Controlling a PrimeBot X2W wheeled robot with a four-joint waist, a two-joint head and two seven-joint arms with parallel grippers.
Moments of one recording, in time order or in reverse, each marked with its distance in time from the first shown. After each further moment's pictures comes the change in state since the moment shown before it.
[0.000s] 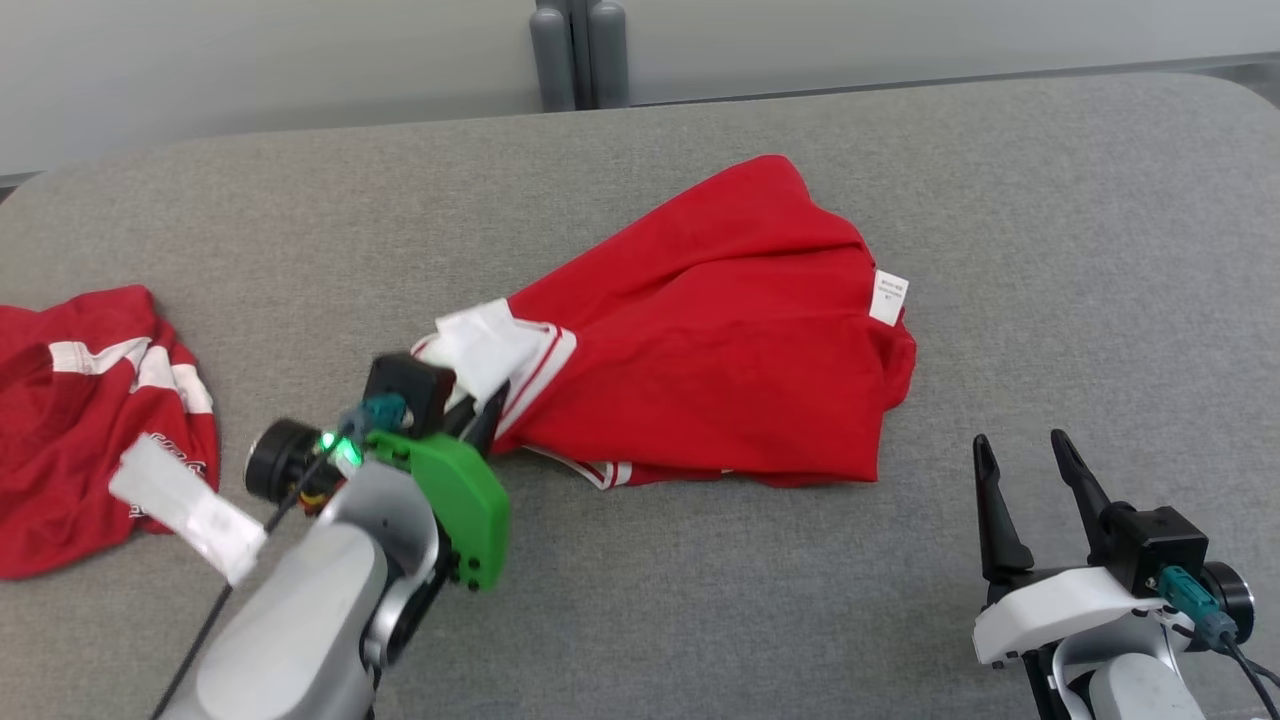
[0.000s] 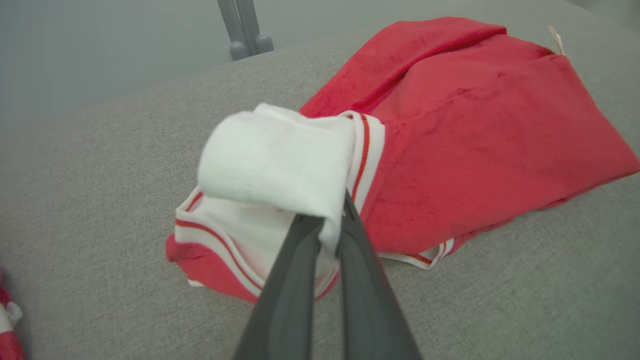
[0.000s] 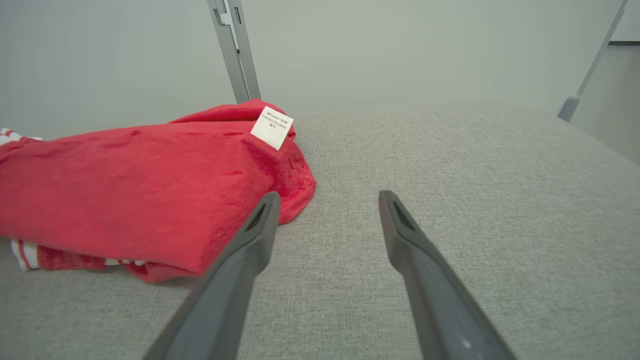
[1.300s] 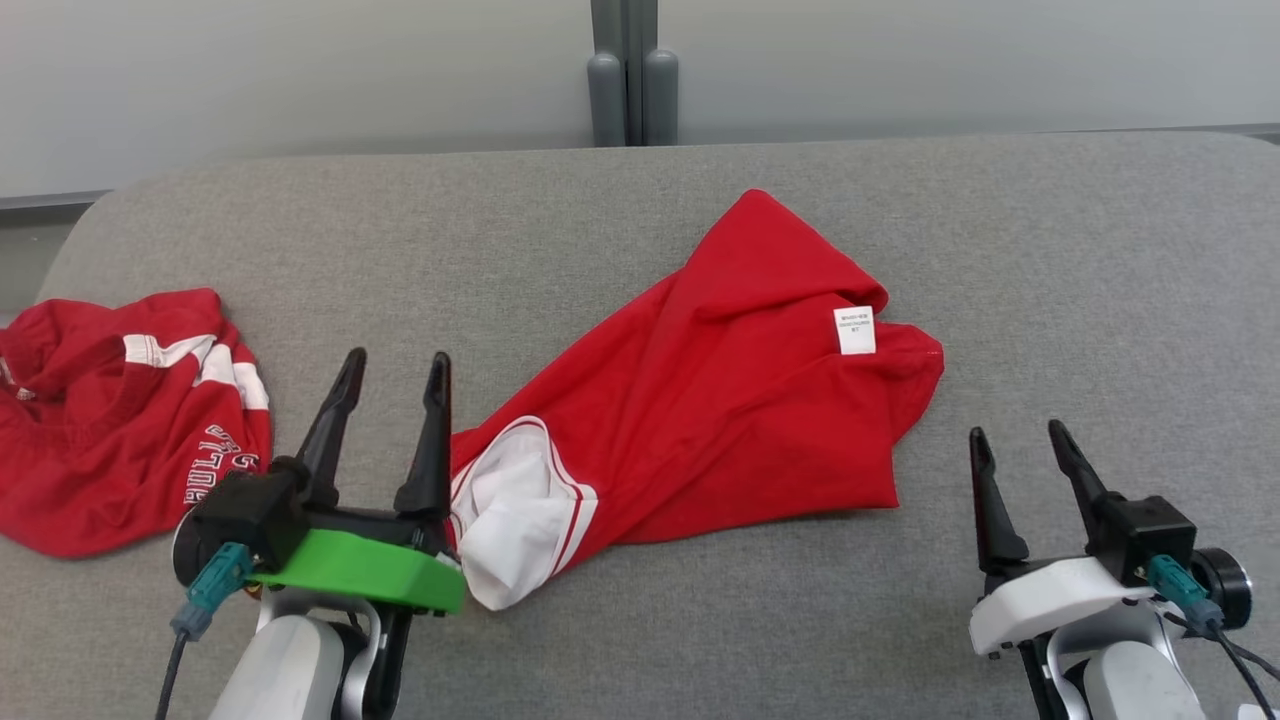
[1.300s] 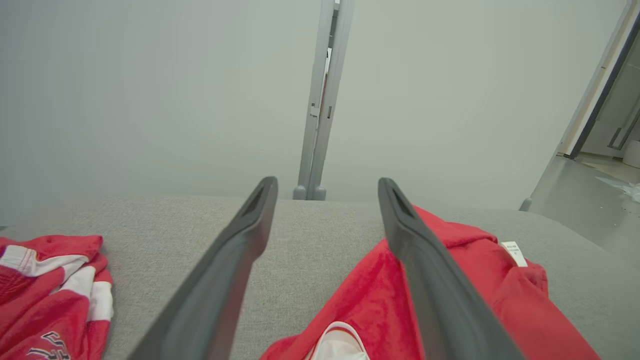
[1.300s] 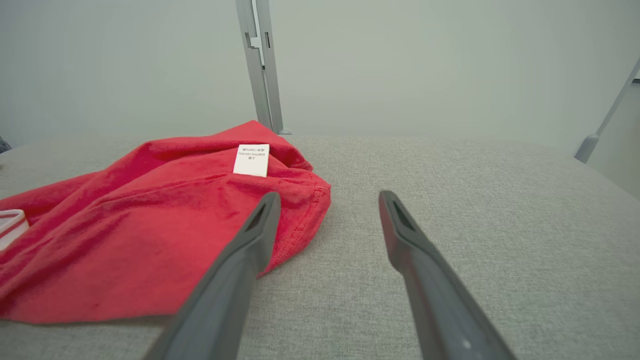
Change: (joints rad) left arm 0.315 -0.125 0.358 -0.231 0.086 -0.026 -0.425; right arm -0.013 0.000 -0.009 0.008 -0.043 0.000 0.000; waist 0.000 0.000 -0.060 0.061
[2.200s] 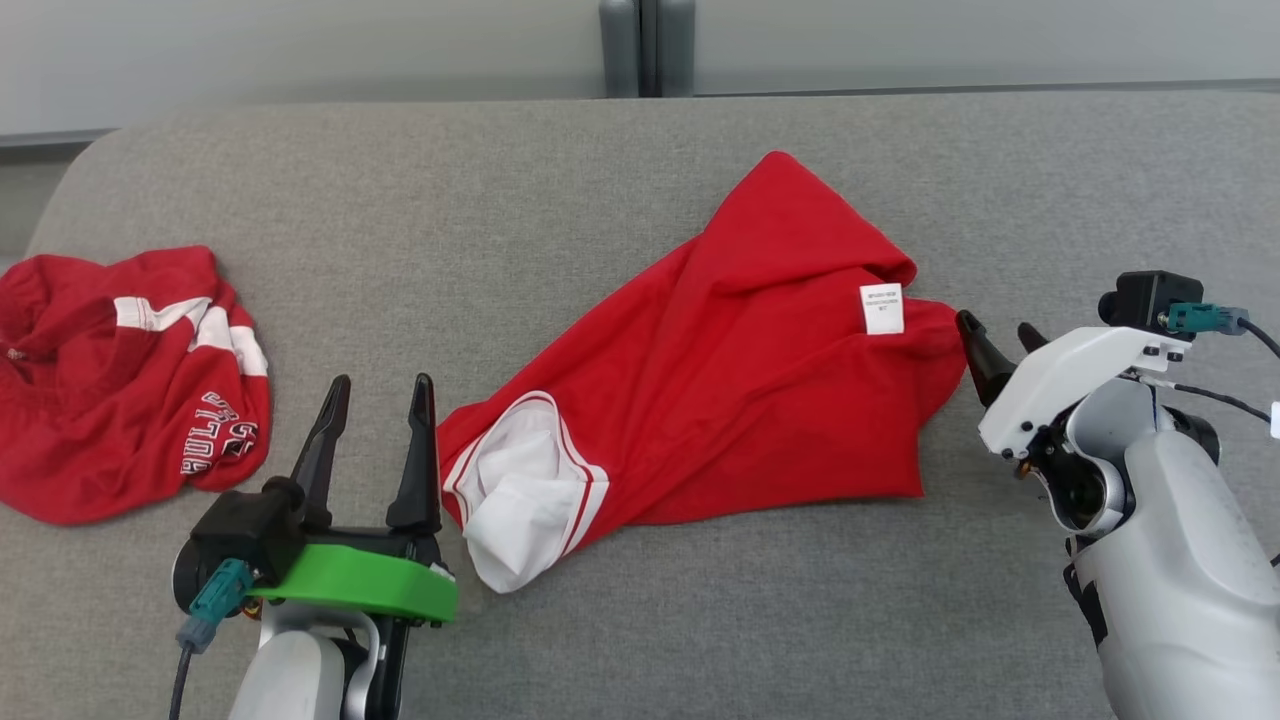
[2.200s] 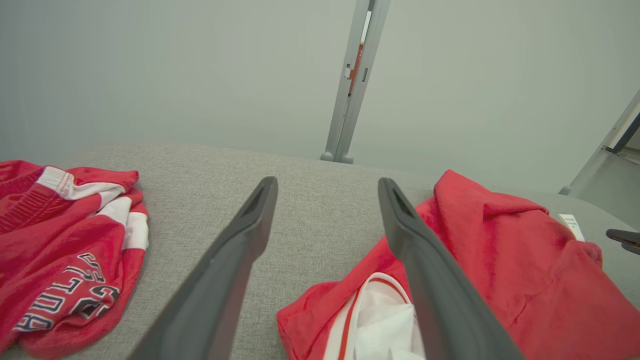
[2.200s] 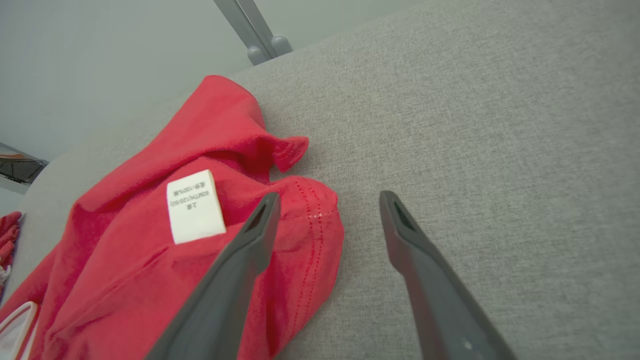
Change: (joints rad) left arm 0.040 -0.145 0.201 0.084 0.153 -0.116 0.000; right arm -0.427 -0.055 -0.026 0.298 0.353 -0.001 0.514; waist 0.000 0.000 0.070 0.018
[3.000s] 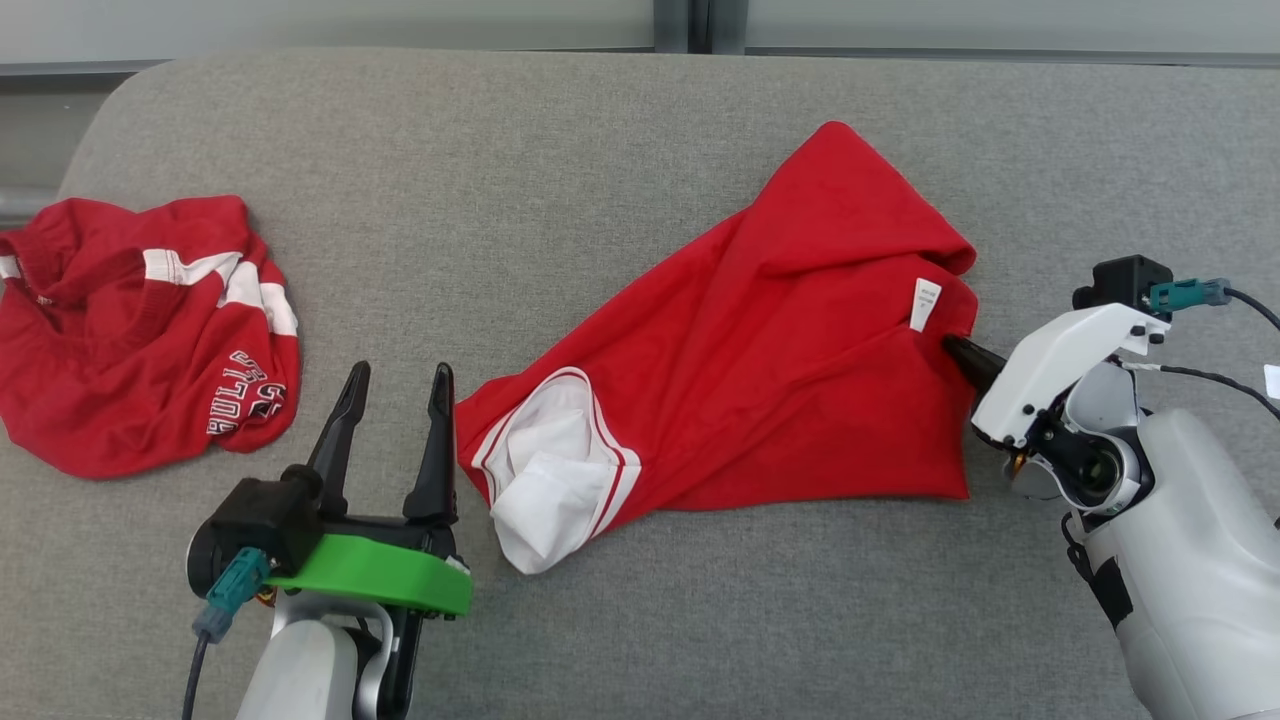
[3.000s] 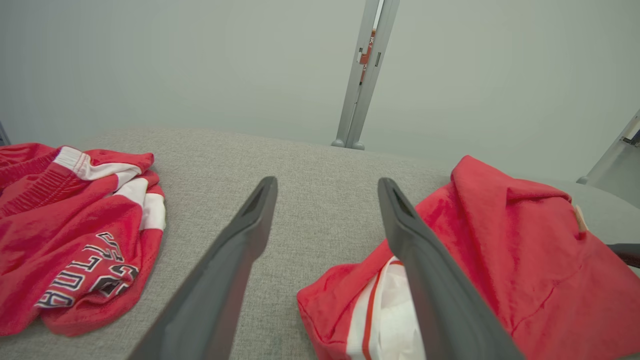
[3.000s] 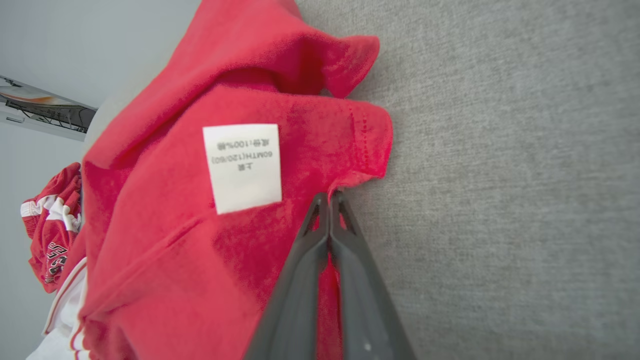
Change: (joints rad) left arm -0.021 0.000 -0.033 -0.002 0.006 -0.001 0.000; right arm -0.054 -0.078 0.136 0.054 0.321 0.000 0.183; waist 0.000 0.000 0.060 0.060
